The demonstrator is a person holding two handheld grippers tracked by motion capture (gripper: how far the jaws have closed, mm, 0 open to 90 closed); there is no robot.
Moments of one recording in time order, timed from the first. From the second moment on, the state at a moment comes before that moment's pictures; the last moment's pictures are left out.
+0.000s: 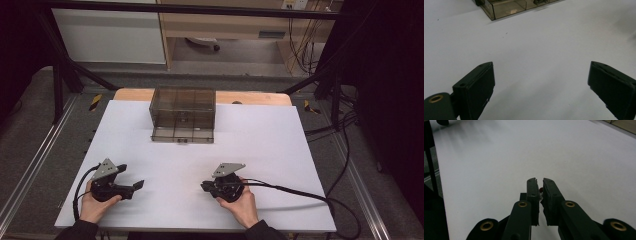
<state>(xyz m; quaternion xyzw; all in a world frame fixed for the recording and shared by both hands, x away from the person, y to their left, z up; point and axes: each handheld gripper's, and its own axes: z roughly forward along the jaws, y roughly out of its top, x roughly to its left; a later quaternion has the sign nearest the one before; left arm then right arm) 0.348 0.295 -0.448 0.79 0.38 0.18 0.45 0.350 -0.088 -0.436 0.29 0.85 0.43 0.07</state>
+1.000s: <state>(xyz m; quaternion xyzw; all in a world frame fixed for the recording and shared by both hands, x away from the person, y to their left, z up) 0.349 0.295 -0.449 0.79 0.39 0.17 0.45 0.404 -0.103 -0.410 0.33 0.83 0.44 0.10</state>
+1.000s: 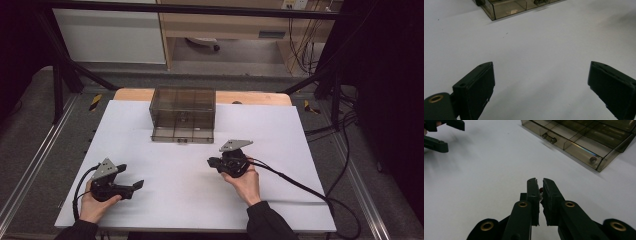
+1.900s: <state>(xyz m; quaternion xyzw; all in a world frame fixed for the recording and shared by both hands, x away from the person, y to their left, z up) 0.349 0.296 -0.449 0.79 0.39 0.17 0.45 0.461 -0.091 -0.399 0.35 0.82 0.43 0.12</state>
